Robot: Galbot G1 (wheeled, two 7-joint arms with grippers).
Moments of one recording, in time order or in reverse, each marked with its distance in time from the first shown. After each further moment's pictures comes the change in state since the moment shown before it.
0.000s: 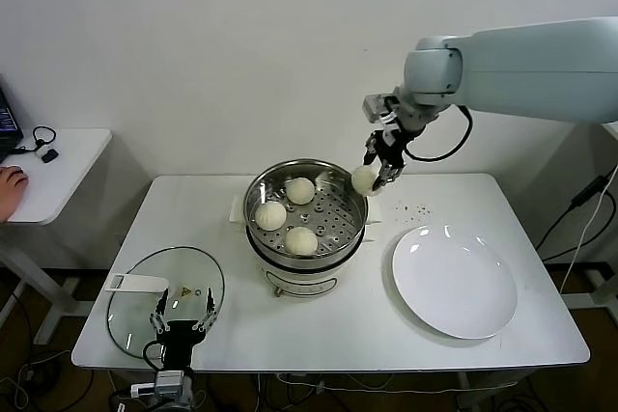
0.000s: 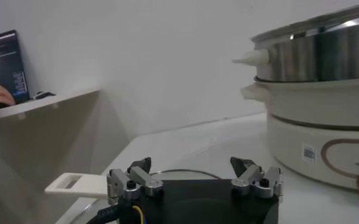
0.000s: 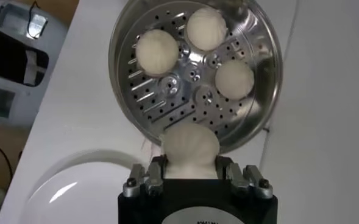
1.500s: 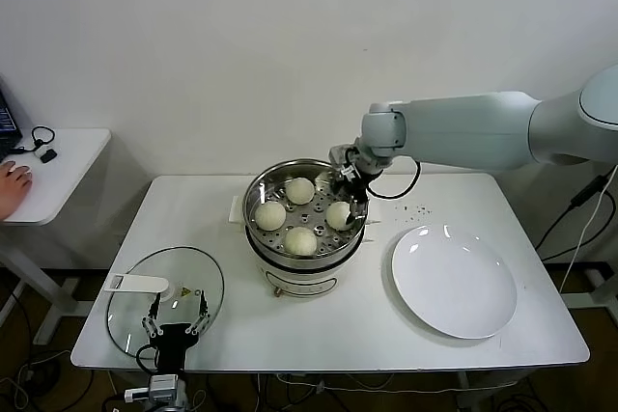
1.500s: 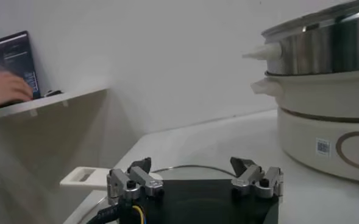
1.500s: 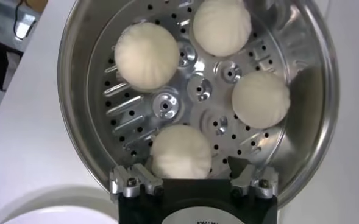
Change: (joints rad) left arm 0.004 0.000 -0.024 0.014 -0.003 -0.025 -0.007; right arm -0.282 0.072 0.117 -0.131 -0.081 -0.014 0.096
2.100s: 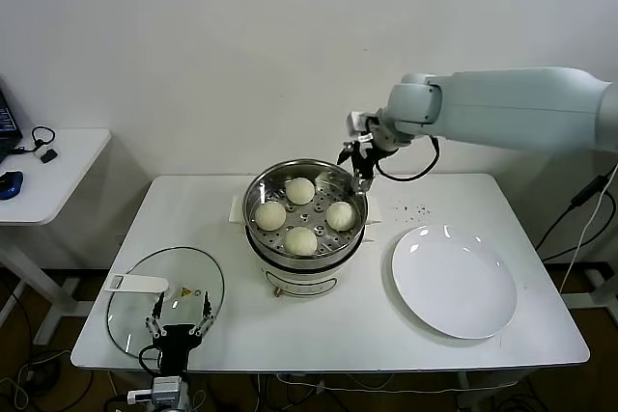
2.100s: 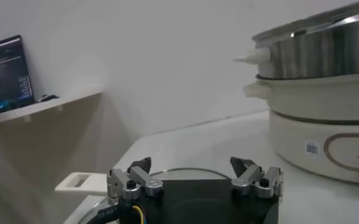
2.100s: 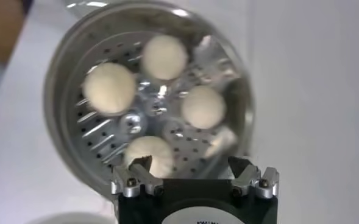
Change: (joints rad) left arm 0.020 0.000 0.018 -0.021 0.023 0.006 0.001; right arm 0.121 -0.156 0.043 0.122 0.133 -0.054 0.137
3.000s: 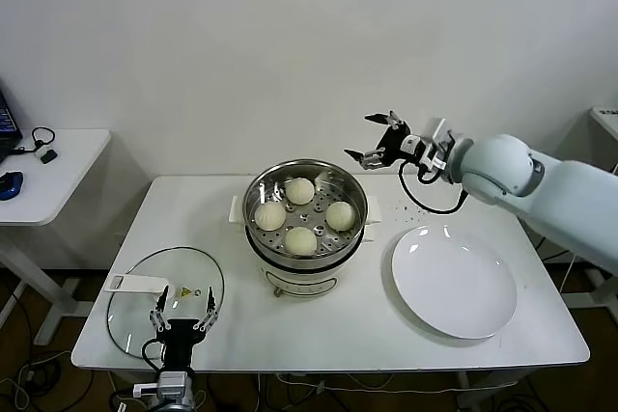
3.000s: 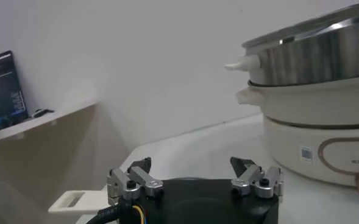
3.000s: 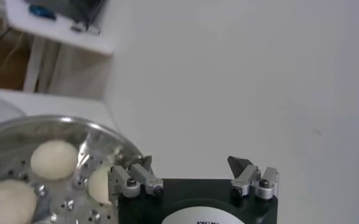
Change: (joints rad) left arm -0.011 0.000 0.011 -0.017 0.059 0.018 0.003; right arm -0.780 -0.546 0.968 0.386 -0.146 0.029 0.531
